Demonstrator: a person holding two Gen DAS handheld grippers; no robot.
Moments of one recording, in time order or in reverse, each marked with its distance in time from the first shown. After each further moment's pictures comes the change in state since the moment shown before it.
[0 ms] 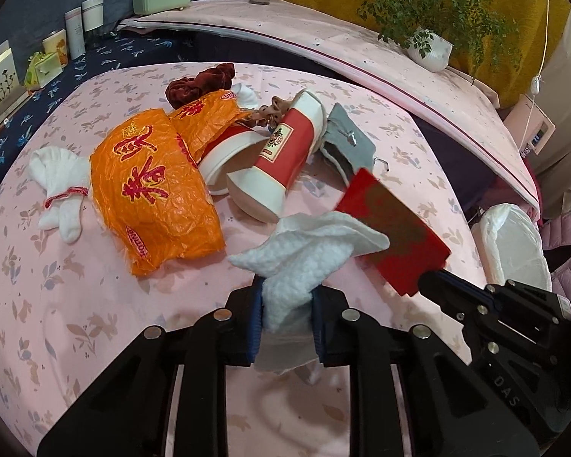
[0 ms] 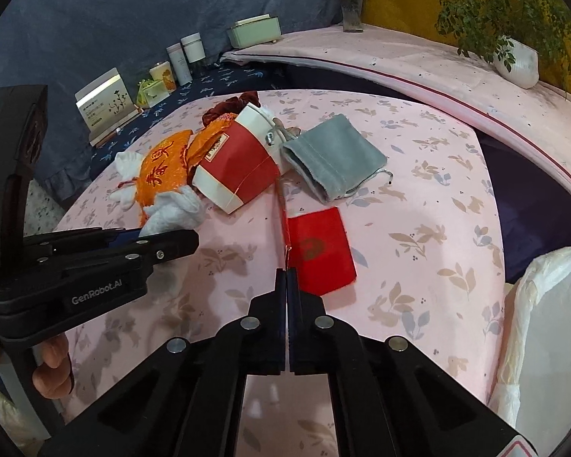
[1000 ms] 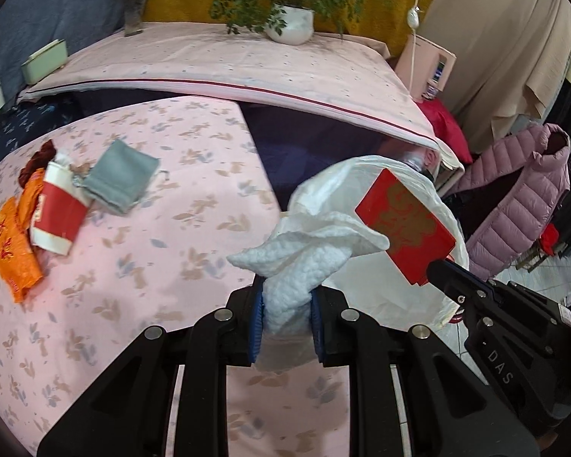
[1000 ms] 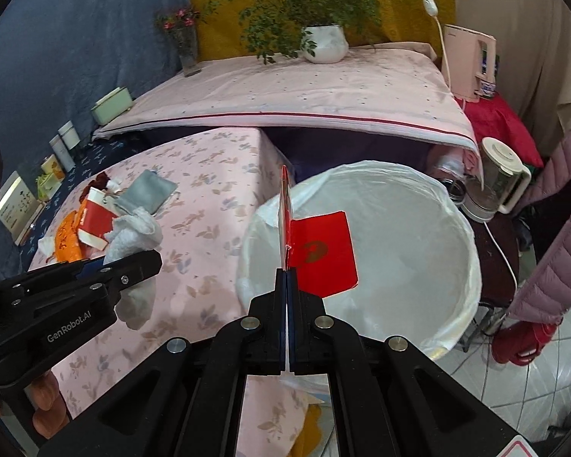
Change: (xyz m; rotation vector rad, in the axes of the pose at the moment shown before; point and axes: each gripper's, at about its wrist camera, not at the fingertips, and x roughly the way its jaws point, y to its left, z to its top) left arm -0.021 -0.207 -0.020 0.287 0.013 -0.185; right arm -0.146 -0.137 -0.074 0.395 -0.098 -0.358
